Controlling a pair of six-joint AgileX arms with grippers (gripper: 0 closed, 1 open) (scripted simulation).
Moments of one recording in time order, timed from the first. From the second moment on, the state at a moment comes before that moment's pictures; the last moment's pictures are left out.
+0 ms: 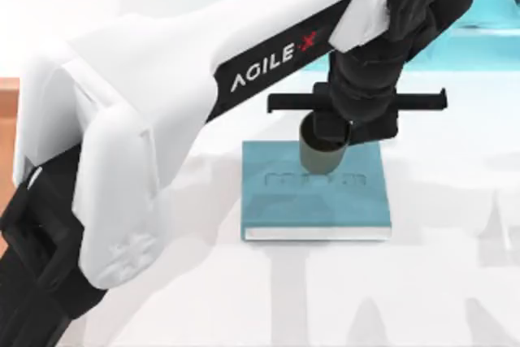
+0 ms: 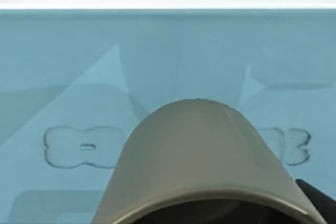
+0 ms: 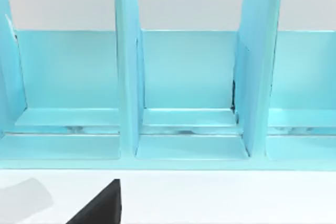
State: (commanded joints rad) left arm -0.87 2.43 2.34 -1.35 -0.15 -0.82; right arm 0.00 0.00 0.00 0.00 0.00 0.00
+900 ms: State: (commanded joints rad) left arm -0.66 2.47 2.55 -1.59 -0.04 -0.63; right arm 0.00 0.00 0.00 0.00 0.00 0.00
